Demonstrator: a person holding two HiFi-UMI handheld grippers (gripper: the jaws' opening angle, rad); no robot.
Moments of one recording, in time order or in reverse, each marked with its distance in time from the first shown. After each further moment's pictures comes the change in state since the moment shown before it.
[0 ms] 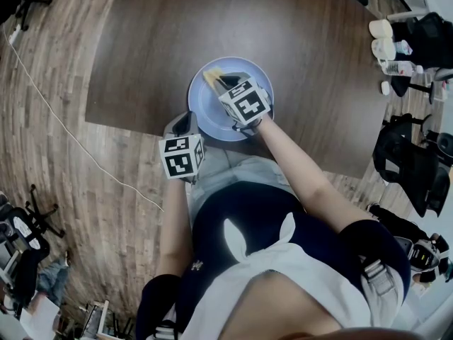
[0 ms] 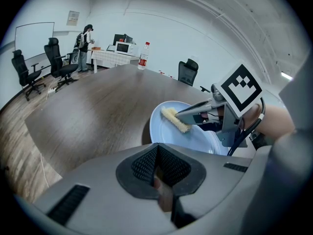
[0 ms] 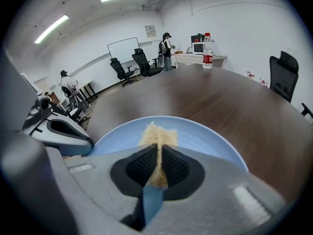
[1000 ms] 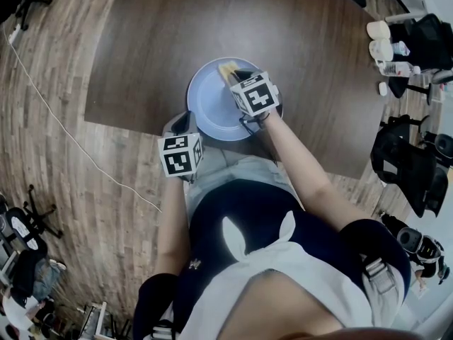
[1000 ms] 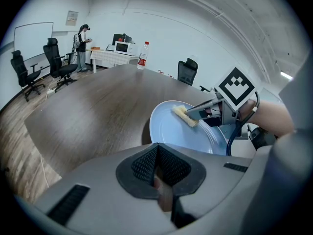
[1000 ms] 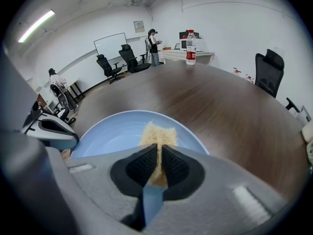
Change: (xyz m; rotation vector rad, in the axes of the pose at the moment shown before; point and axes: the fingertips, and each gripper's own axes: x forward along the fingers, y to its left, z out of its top) left arm 0.001 -0.004 0.001 0.008 0.003 -0.005; right arm -0.021 -0.050 -0.018 0.082 0.070 -0.125
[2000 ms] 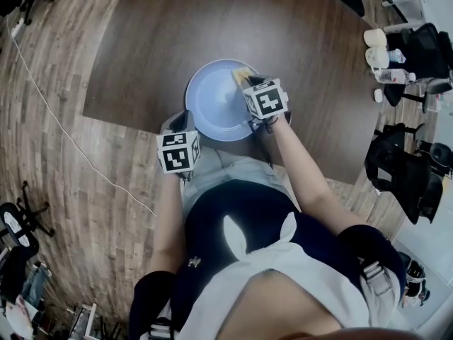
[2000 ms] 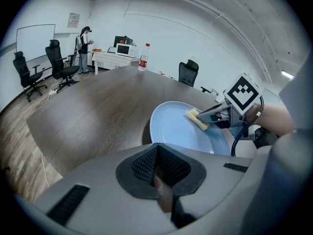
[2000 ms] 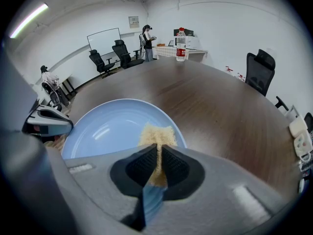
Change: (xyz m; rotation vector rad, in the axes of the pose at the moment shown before) left arm -0.006 0.002 -0.004 -0.002 -0.022 0.016; right arm -0.024 -0.027 -0.031 0.022 0.044 -0.087
